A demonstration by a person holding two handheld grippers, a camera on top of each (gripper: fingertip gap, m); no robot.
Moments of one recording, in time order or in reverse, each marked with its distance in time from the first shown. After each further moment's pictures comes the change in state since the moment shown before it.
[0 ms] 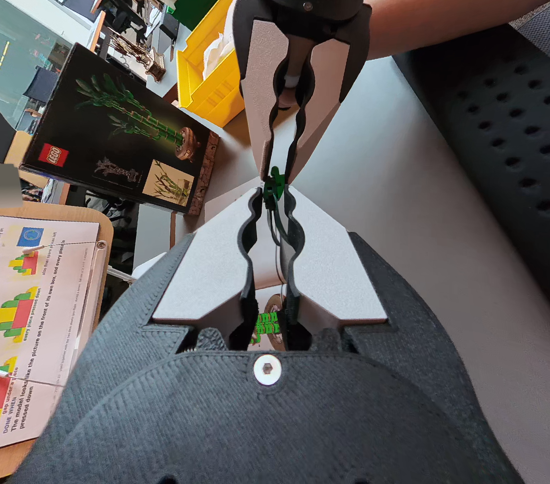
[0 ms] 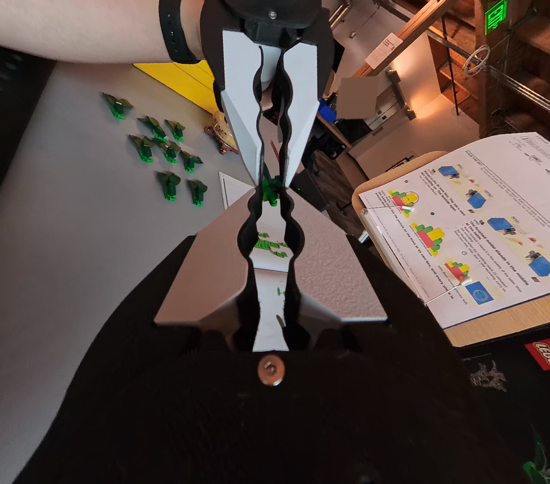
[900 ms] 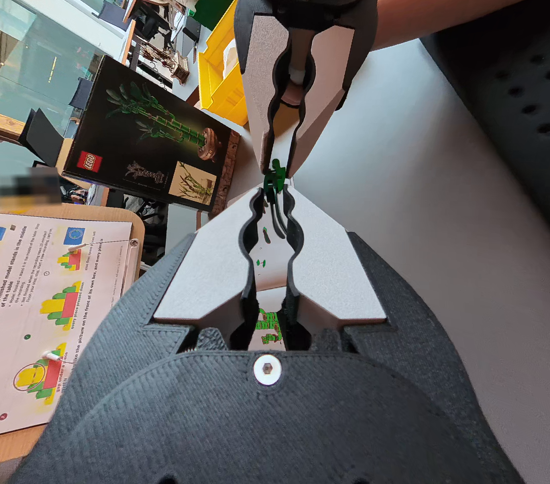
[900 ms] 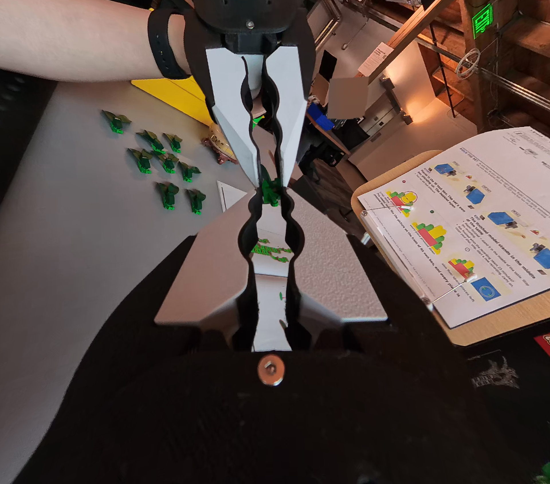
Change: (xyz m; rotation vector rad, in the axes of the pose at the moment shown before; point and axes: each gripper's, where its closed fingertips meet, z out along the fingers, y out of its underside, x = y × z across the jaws) left arm -0.007 0.001 0.003 -0.029 -0.079 0.080; right arm 0.007 0.000 -0.004 0.045 0.014 0.049
